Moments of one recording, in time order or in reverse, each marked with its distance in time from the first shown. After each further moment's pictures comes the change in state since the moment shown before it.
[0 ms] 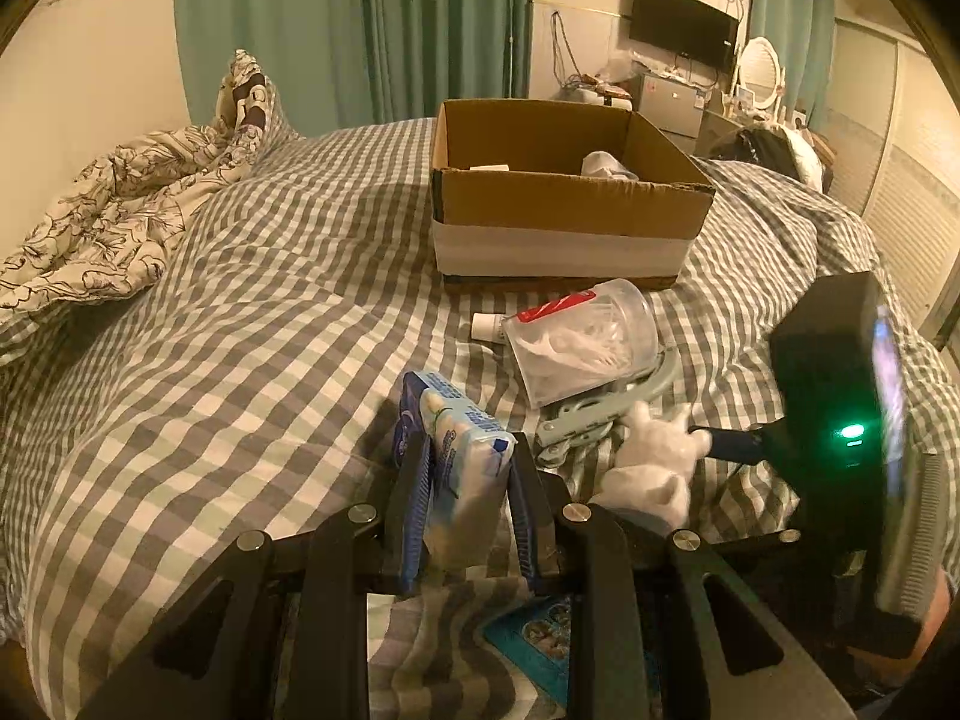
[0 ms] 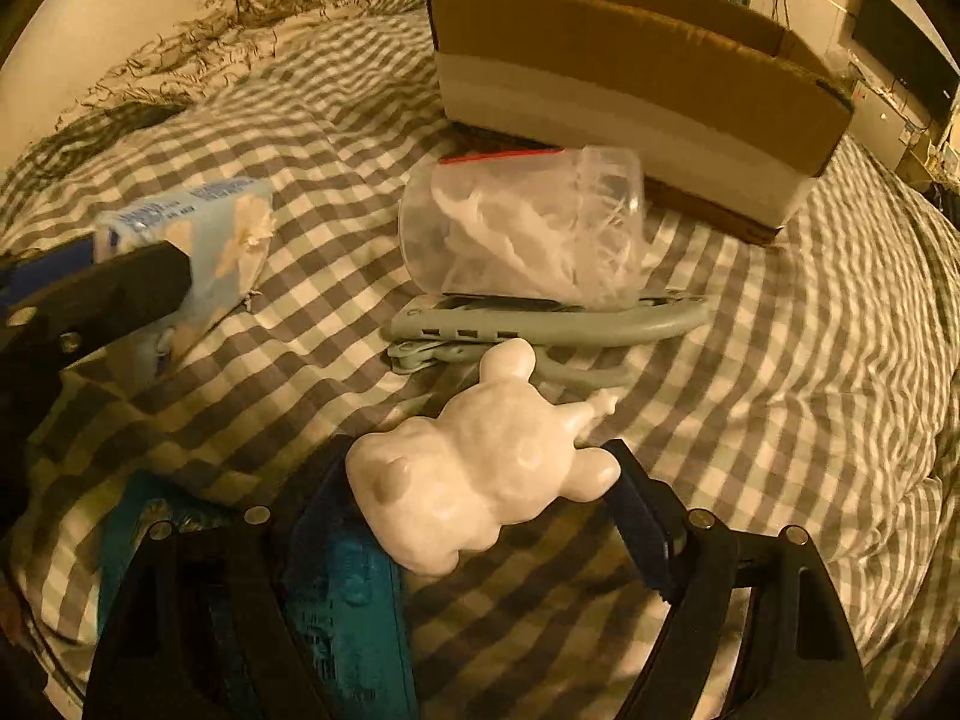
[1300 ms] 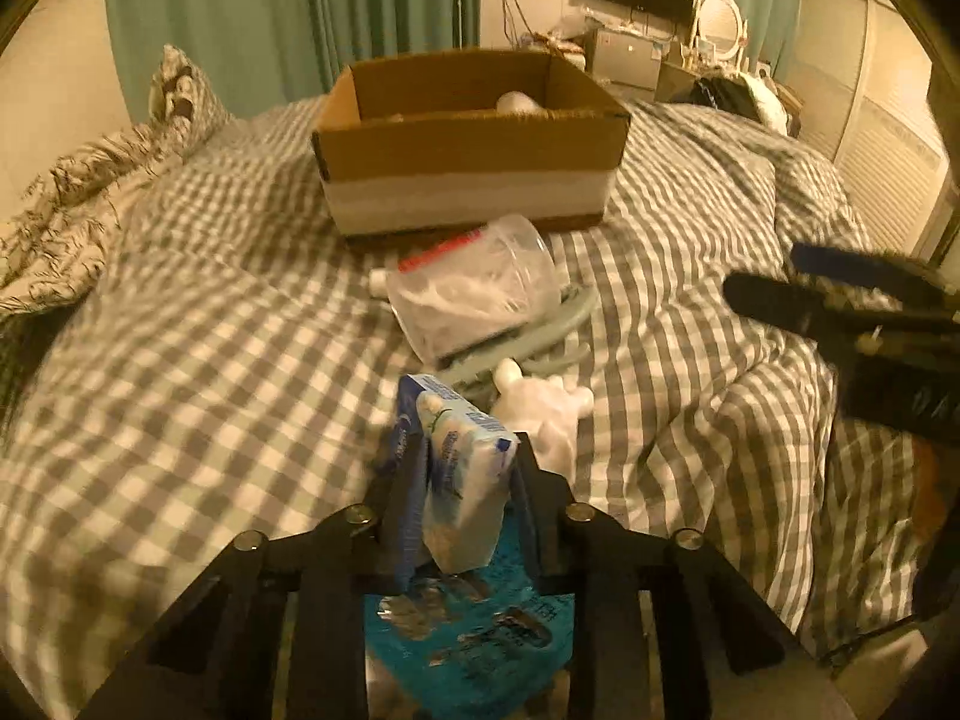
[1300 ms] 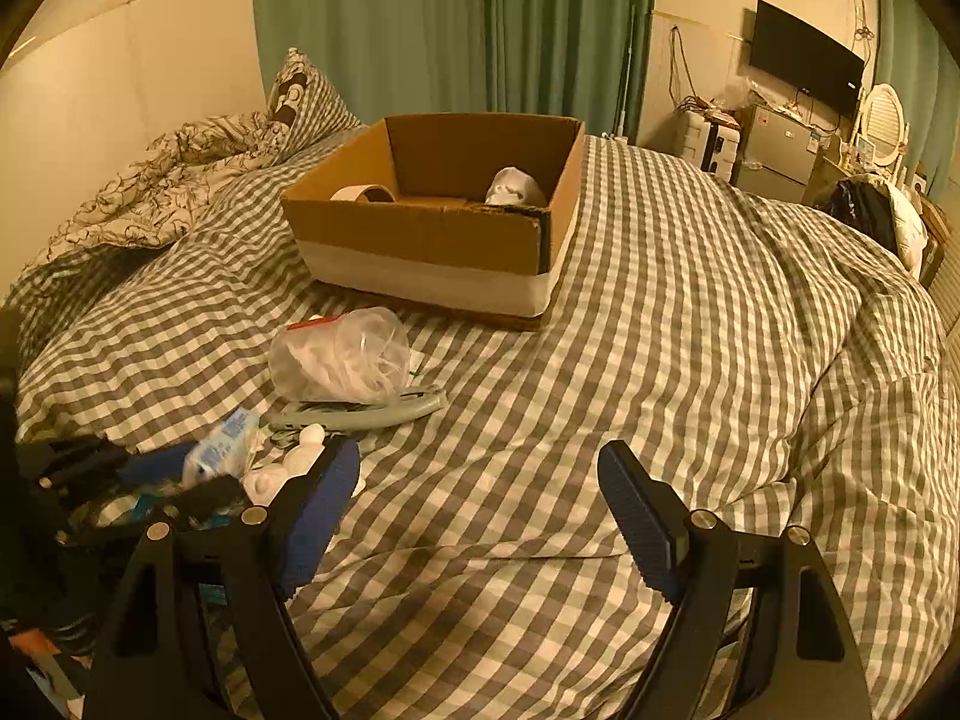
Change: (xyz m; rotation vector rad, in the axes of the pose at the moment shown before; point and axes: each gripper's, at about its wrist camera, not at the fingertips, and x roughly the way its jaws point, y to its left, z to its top) left arm 0.008 -0.050 -0.011 0.077 0.079 -0.064; right arm -0.105 -0.089 -0.008 0.119 -0.221 -0.104
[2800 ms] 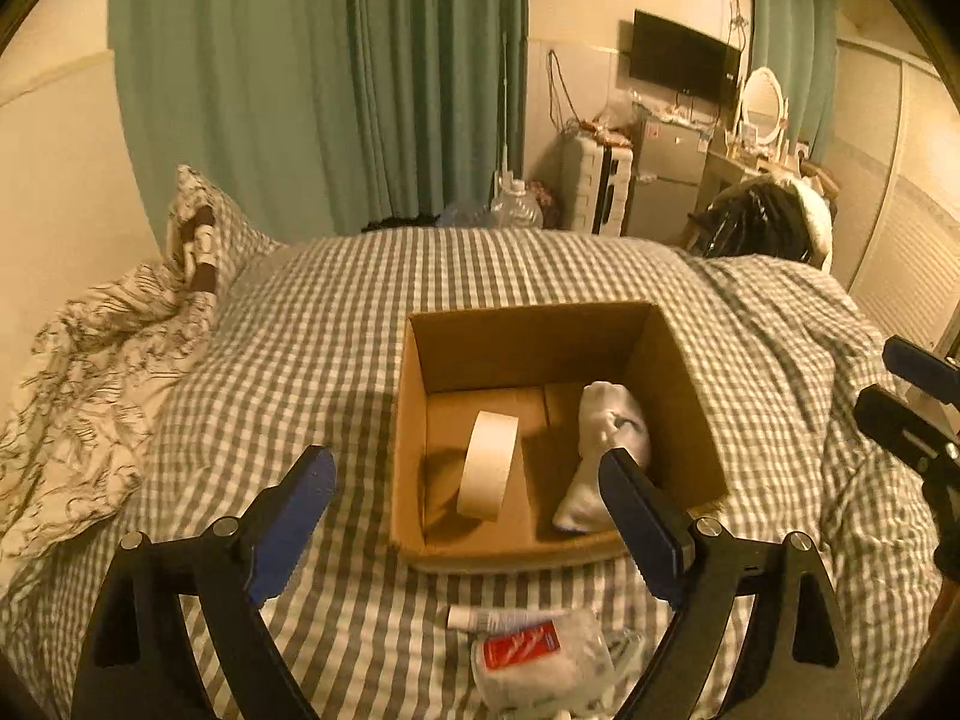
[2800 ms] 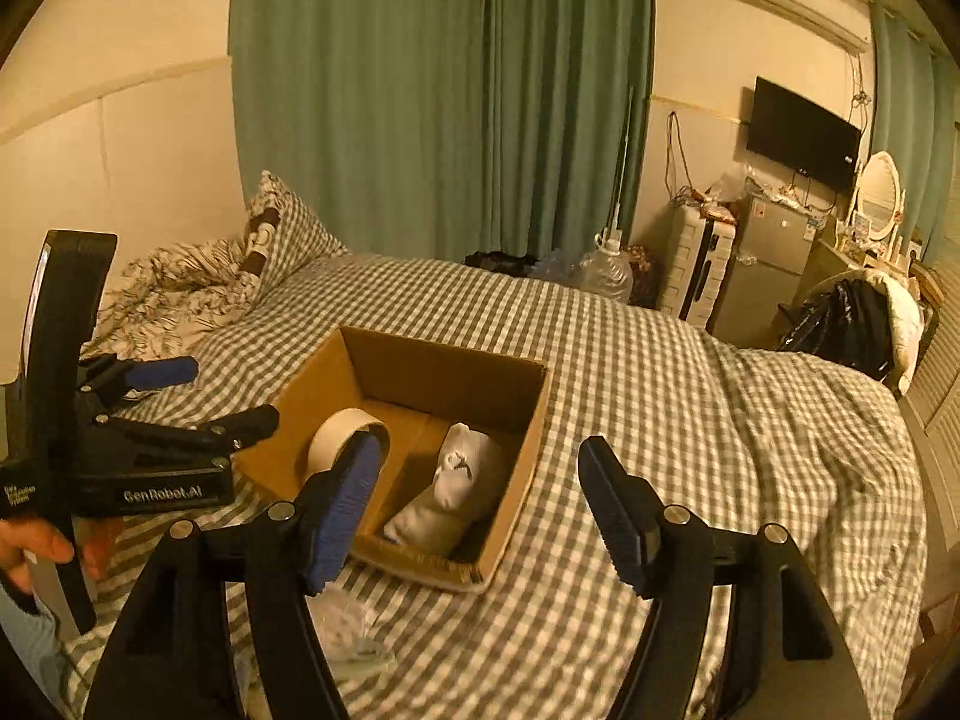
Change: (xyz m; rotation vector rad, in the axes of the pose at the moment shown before) left arm -0.008 0.047 0.213 -0.063 -0.159 0.065; right arm -0.023 -0.035 0.172 -0.028 -0.201 -0.021
